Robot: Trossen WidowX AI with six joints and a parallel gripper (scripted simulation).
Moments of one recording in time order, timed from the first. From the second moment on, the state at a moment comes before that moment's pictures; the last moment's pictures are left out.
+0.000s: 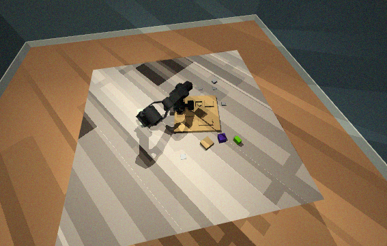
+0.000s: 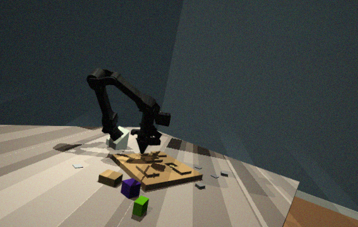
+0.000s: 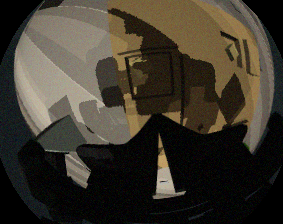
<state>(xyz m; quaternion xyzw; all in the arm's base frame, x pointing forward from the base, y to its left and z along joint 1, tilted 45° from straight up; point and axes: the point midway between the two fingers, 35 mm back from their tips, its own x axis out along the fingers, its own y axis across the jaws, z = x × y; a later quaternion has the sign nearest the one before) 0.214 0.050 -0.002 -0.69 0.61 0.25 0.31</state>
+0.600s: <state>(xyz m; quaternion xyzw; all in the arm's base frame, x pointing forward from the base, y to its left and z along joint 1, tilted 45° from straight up) 0.214 0.048 -0.011 -0.69 0.61 0.25 0.31</state>
